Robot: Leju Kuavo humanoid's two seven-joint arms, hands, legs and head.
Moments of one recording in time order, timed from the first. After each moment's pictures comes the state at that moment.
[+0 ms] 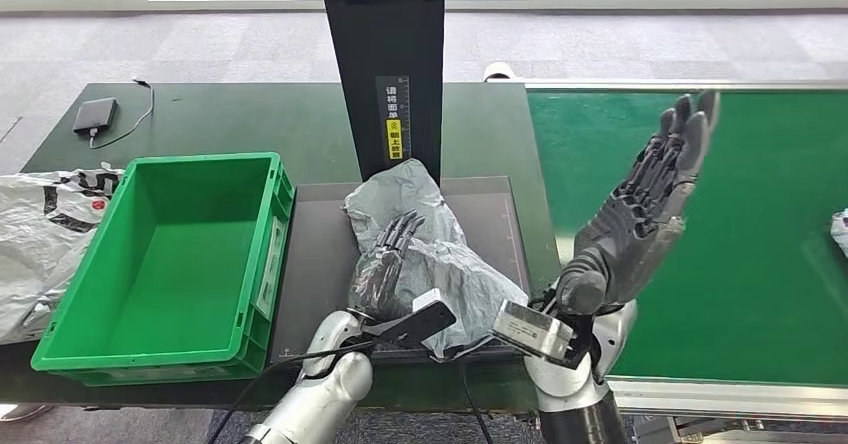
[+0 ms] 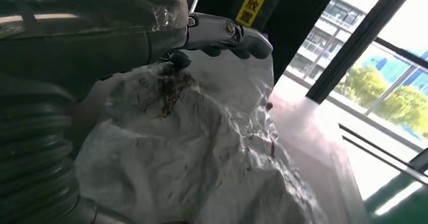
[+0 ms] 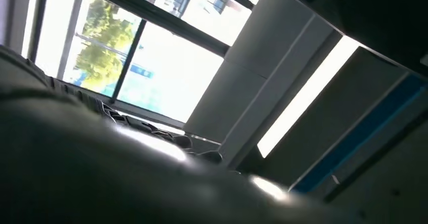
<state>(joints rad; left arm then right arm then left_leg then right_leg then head) -0.35 -0.33 -0.27 -0.69 -0.88 0.34 -0.31 -0.21 0.30 0.32 -1.59 0.69 -0.70 -0.70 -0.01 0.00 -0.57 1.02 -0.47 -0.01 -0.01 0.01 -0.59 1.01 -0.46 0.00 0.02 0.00</state>
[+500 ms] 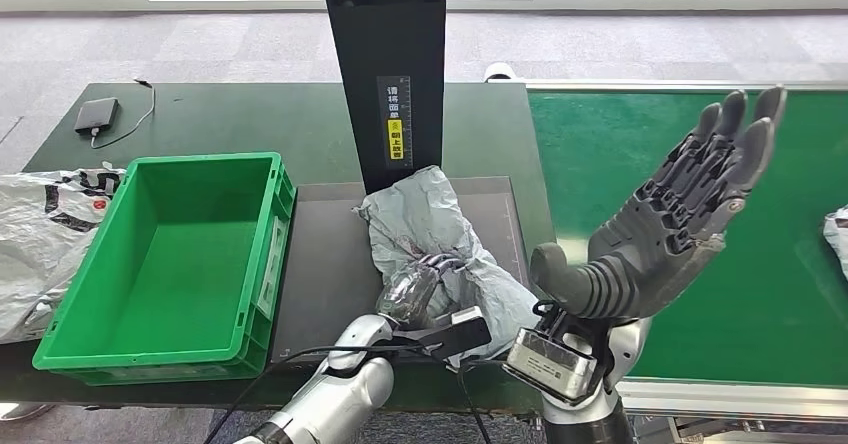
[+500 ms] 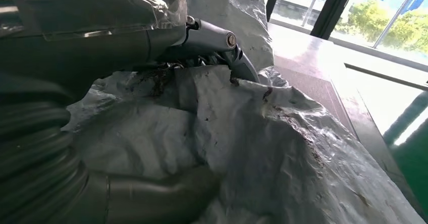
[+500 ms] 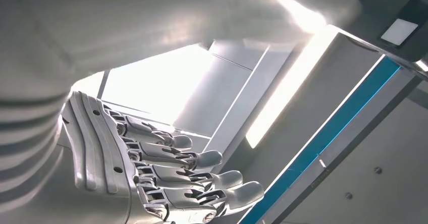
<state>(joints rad) -0.43 -0.36 -0.38 -0.52 -0.96 0.23 -0.17 -0.21 0.30 0.35 -1.68 0.68 -0.70 -0.70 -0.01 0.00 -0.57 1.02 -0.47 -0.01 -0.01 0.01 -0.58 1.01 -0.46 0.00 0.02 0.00</state>
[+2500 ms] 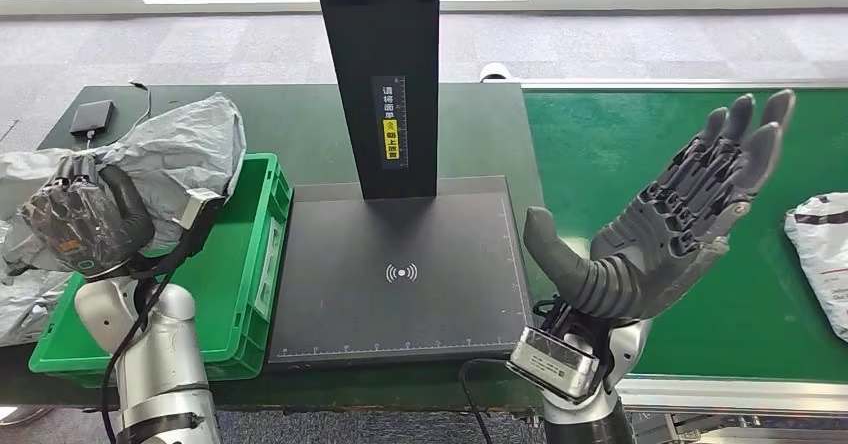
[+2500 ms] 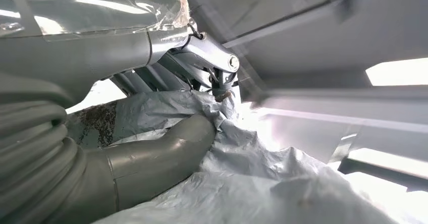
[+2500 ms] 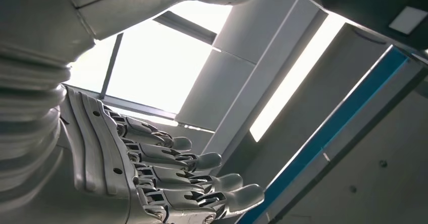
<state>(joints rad) -0.45 -0.32 0.66 -1.29 -1.31 0.70 -0.47 -0.20 0.30 0.35 -1.67 0.67 -0.70 -0.70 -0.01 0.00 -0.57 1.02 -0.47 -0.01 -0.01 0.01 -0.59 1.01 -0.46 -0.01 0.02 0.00</state>
